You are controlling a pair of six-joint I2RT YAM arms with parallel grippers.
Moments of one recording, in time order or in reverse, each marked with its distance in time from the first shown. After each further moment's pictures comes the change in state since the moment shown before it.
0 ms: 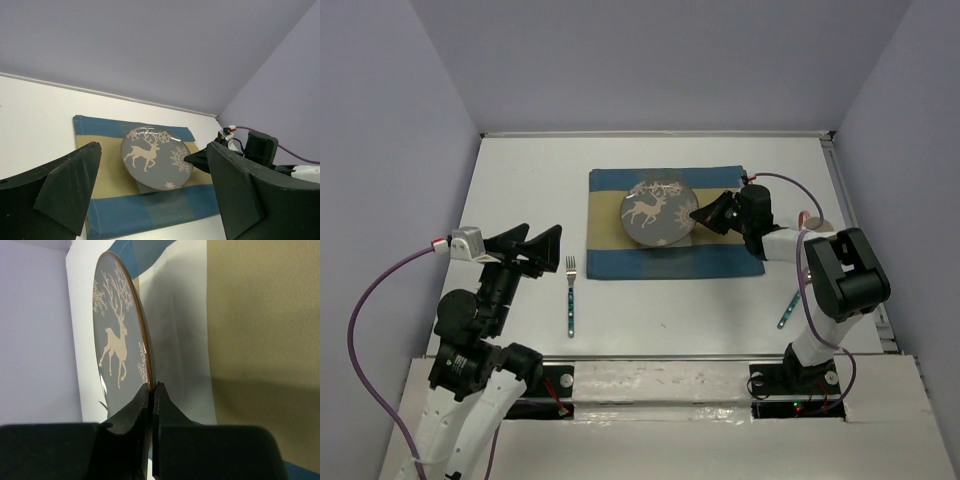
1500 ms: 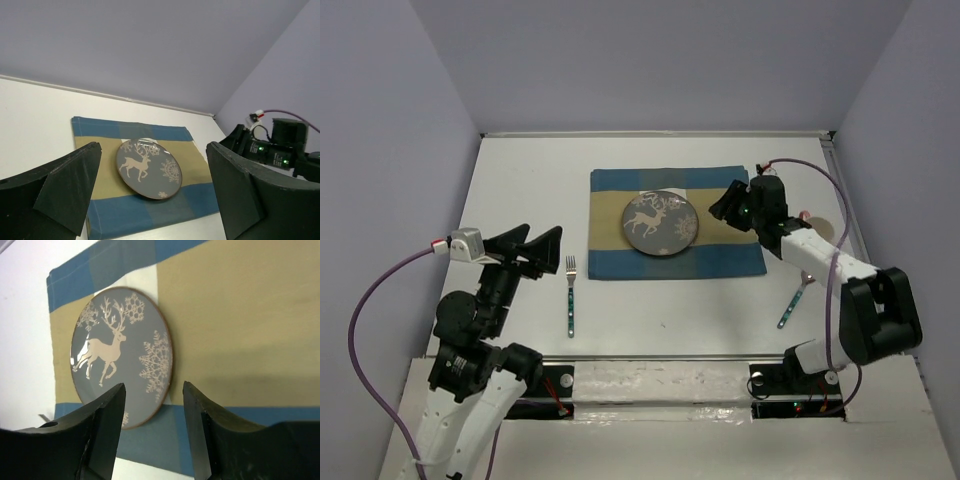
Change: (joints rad) left arm 0.005 -0.006 -0.002 0.000 0.020 0.000; right arm 0.014 -0.253 0.067 -0.458 0.305 -0.291
